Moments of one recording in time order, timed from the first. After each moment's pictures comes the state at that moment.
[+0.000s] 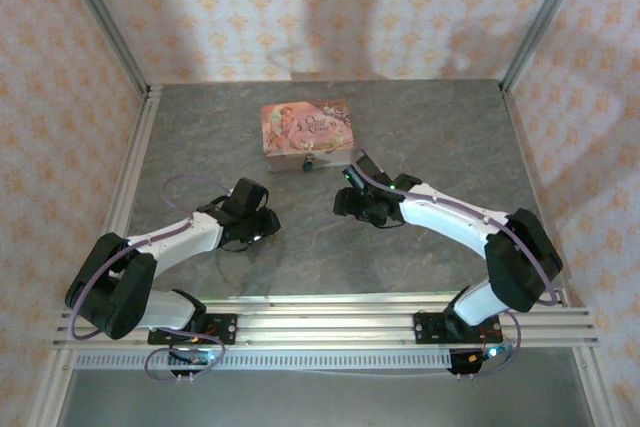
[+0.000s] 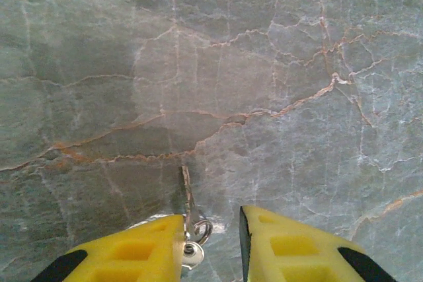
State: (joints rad) left arm -0.45 1.35 0.59 -0.31 0.09 -0.90; right arm 0.73 1.50 1.00 -0.59 0.03 0.86
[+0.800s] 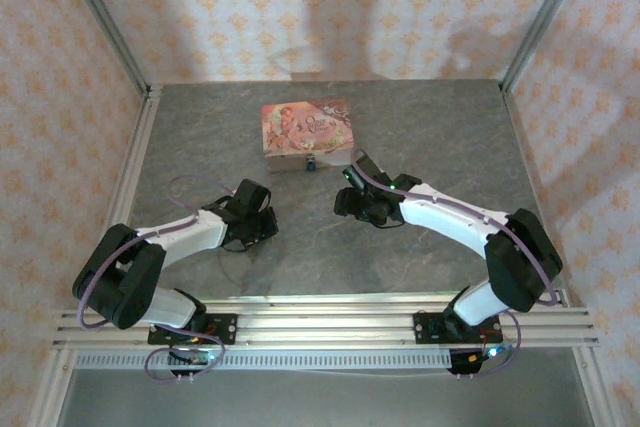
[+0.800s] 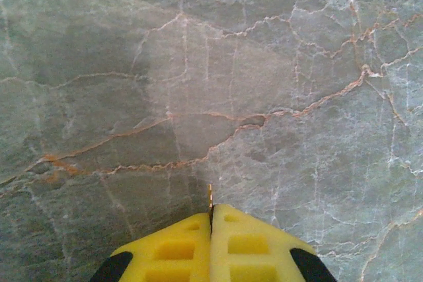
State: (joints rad) left arm -0.45 1.40 0.59 -0.29 0.10 -0.86; right arm 0.73 1.50 1.00 -0.59 0.03 0.86
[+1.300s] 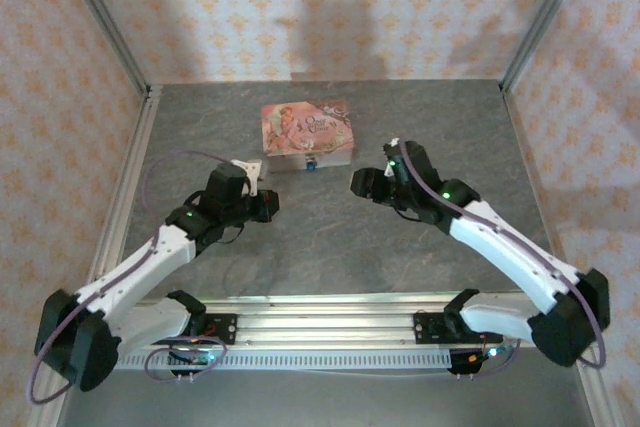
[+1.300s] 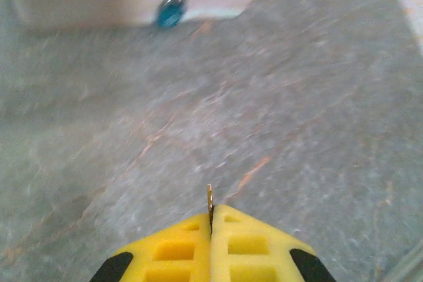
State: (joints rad) left arm -0.45 1.01 0.70 -0.34 0.22 -0.46; right arm 0.63 1.11 0.98 -0.55 -0.12 0.73
